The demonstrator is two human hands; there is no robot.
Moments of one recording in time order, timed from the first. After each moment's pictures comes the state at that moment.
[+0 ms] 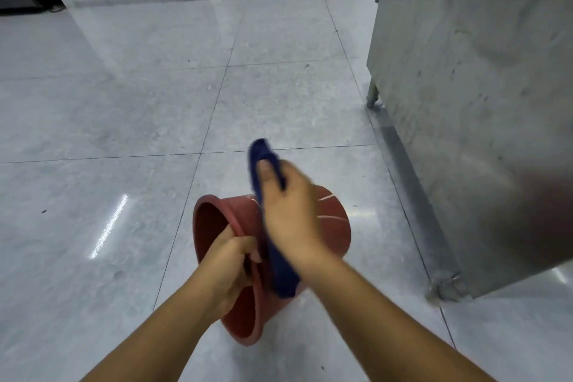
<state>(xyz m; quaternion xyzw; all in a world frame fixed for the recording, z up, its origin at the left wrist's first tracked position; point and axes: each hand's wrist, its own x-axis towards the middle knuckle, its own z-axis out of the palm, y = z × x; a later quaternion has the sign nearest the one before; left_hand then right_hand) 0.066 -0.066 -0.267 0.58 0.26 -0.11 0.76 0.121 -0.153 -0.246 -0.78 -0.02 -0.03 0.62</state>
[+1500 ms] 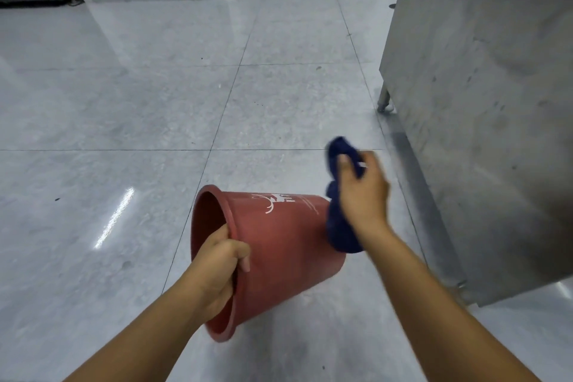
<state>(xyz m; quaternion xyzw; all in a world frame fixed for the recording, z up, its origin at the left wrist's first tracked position) 0.052 -0.042 -0.258 0.61 0.28 -0.11 0.73 0.165 -0.217 -0.267 -0.81 0.09 -0.11 0.57</state>
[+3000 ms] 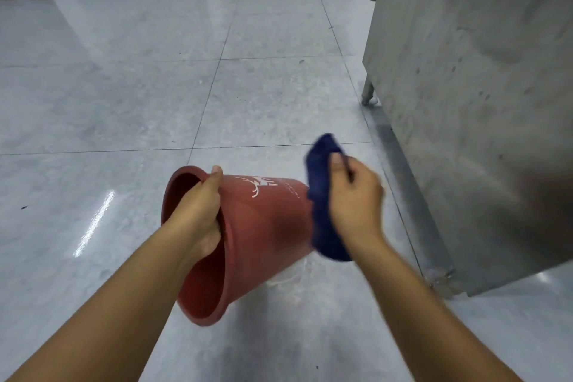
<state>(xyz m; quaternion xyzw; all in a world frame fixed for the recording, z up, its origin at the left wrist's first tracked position) 0.119 -0.034 -0.241 0.59 0.35 -0.06 0.72 0.142 -0.216 -0.256 -0.81 0.09 -0.12 0.56</state>
